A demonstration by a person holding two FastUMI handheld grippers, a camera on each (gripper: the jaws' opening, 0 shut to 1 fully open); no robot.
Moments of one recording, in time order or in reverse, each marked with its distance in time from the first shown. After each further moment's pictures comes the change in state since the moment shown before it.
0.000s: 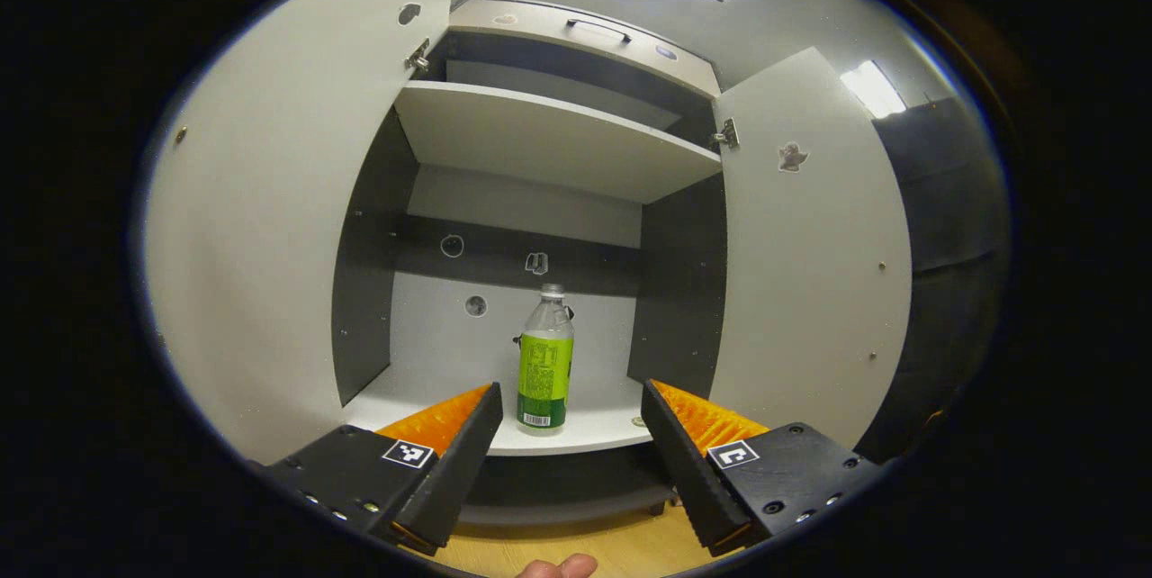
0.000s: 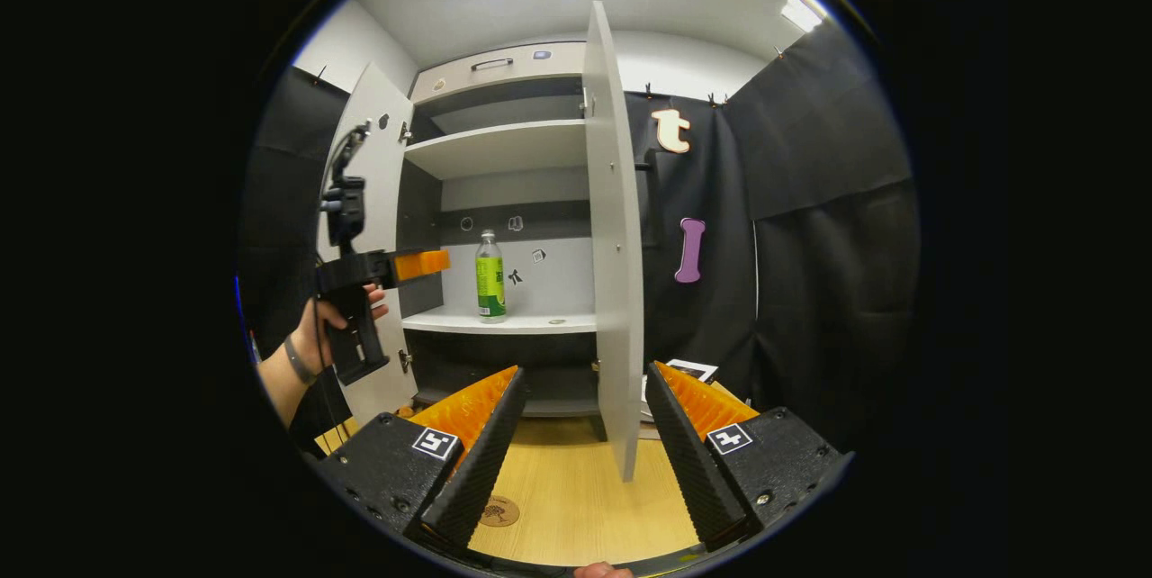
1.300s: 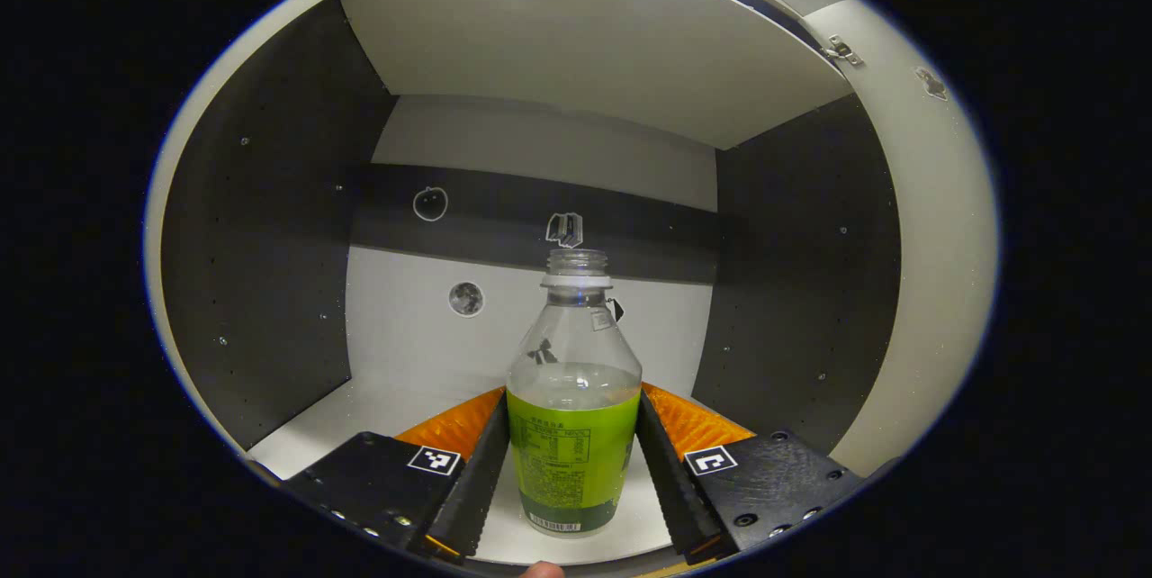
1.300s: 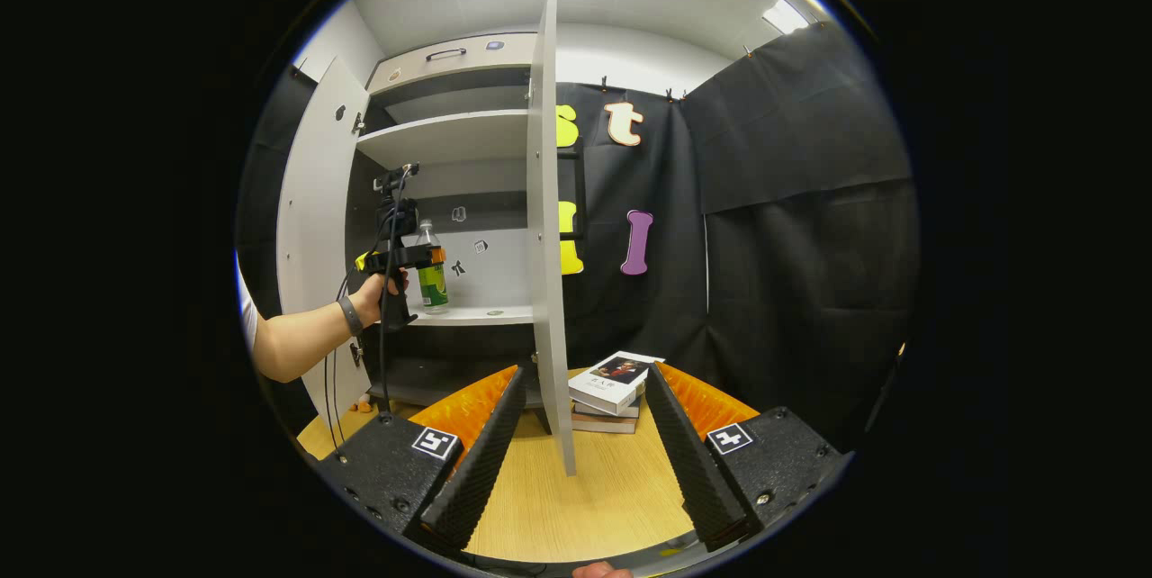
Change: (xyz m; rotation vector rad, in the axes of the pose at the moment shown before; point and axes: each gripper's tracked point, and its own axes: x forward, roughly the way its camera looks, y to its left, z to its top) left arm 0.181 0.047 -0.034 0.001 0.078 0.107; right arm 0.000 -0.056 -0.007 0.012 0.020 -0.170
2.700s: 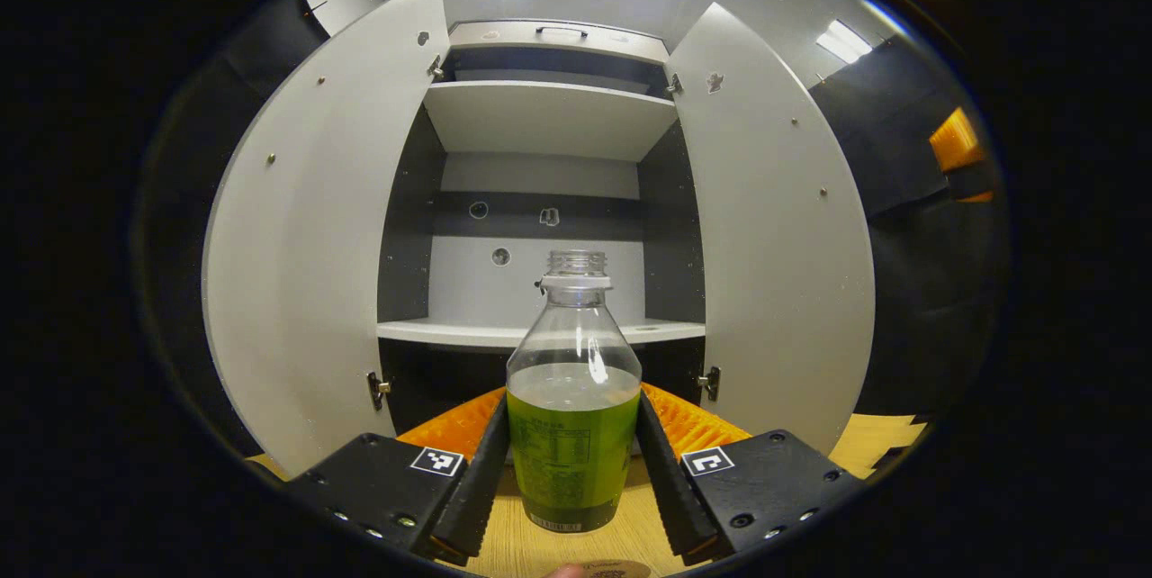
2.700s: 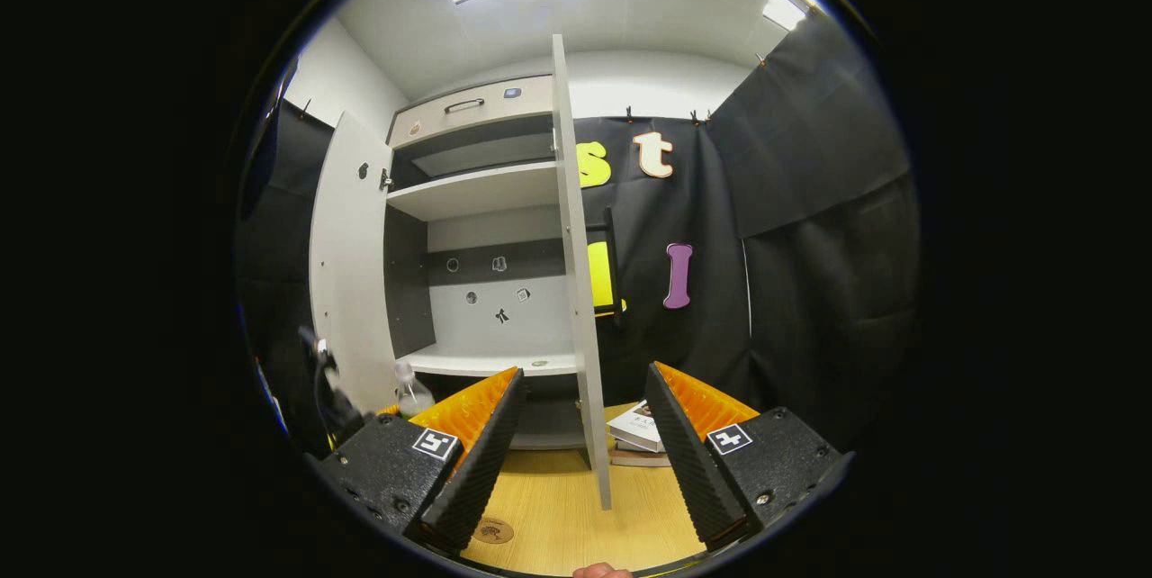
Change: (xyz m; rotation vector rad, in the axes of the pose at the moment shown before) left arm -0.293 -0.056 -0.137 0.092 -0.116 0.037; right arm -0.010 0.020 0.068 0.045 -0.097 0.177
